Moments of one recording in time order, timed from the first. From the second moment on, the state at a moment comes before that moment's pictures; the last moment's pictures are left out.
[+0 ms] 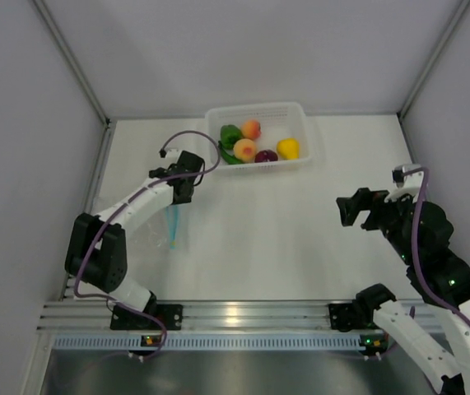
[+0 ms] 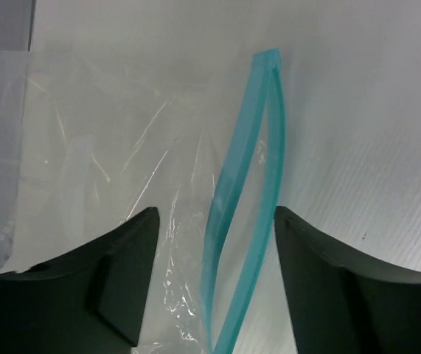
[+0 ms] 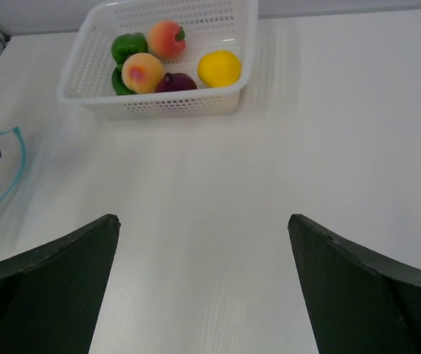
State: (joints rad) left arm -0.41 1.58 1.11 -0.68 -0.69 -0.45; right arm 0.40 0.50 0.96 -0.69 0.15 0.25
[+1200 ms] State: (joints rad) left arm -0.41 0.33 1.06 -0.87 -0.33 -0.25; right arm 0.40 0.34 1.05 -0.93 0.36 0.15
